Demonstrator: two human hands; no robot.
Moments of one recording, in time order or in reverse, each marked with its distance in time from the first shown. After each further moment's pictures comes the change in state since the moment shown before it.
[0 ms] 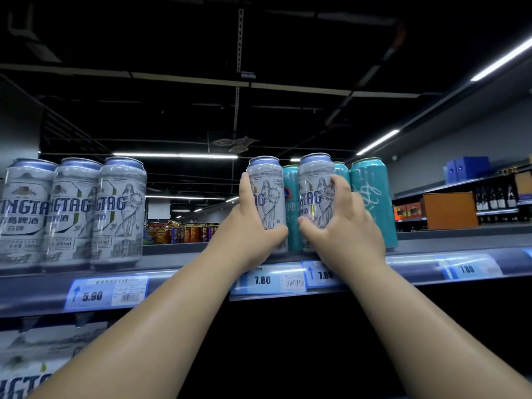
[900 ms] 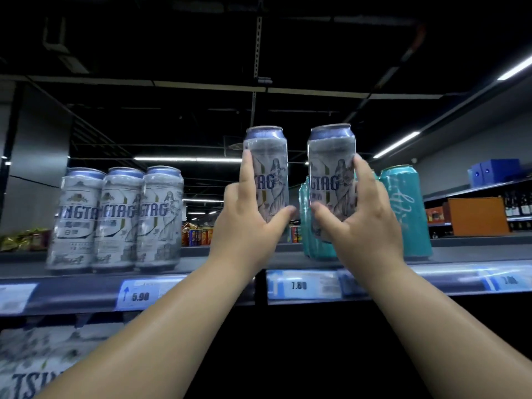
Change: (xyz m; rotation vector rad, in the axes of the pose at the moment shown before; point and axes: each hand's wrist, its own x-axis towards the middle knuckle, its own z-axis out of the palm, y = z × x) left_hand -0.022 -0.004 -0.048 -0.058 0.349 0.171; right_hand -0.008 -0.043 -0.007 0.268 0.197 -0.154
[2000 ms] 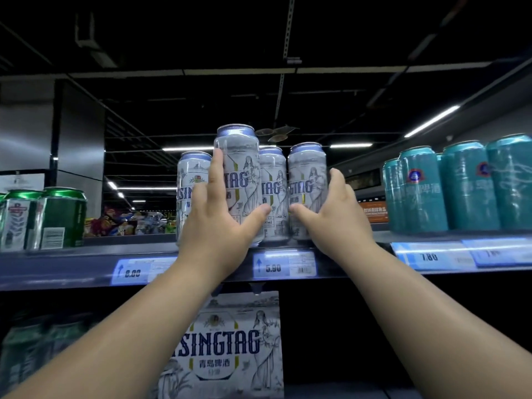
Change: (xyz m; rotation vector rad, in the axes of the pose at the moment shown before) left_hand -0.033 -0.122 -0.175 0.181 0.037 -0.039; right_hand -0.042 -0.136 0.142 -0.024 -0.330 0.211
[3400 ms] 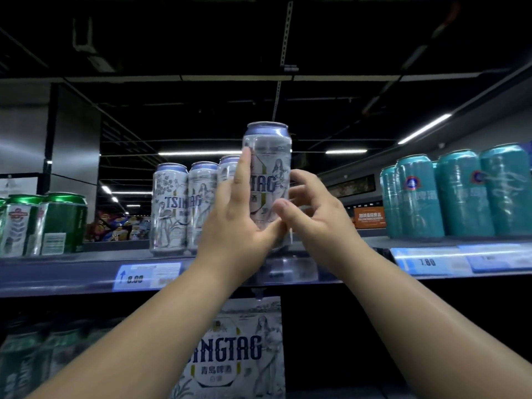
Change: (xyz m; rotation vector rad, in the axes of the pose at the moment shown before) left_hand 0.000 0.020 0.002 -0.127 -0.008 0.140; right_hand -0.022 -0.031 -0.012 0.549 -0.178 -0.301
